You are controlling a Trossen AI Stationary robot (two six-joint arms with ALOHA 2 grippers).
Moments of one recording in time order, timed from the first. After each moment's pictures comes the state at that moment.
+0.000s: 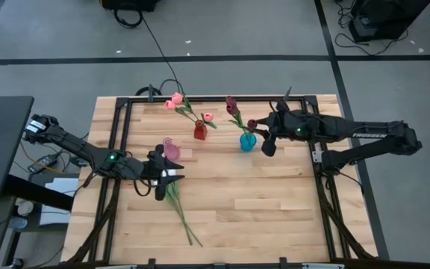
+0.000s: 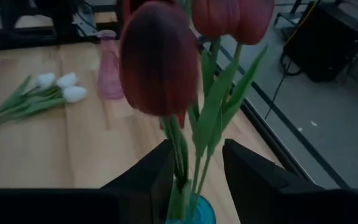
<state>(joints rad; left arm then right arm) -0.40 0.93 0.53 0.07 -0.47 -0.28 -0.10 1.02 0.94 -0.45 0.32 0.06</state>
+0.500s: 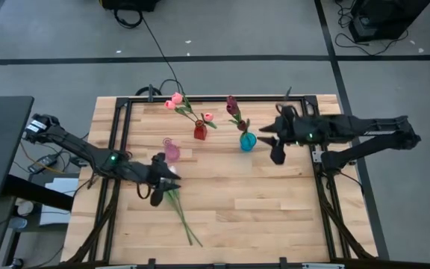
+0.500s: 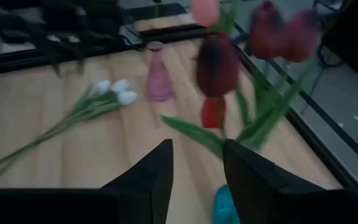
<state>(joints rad) -0.42 0.95 0.53 -0.09 -0.29 -0.47 0.07 1.02 1.13 -0.67 0.33 0.22</state>
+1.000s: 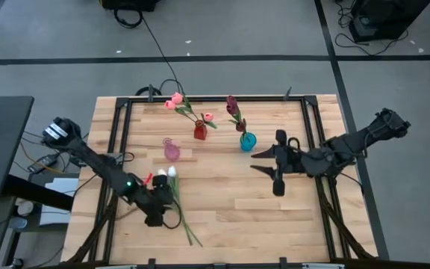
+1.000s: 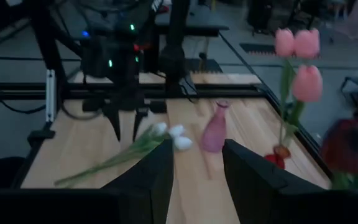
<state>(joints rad) -0.63 1.36 0.66 -0.35 -0.28 -0.56 0.45 1.12 1.13 -0.39 0.58 0.16</state>
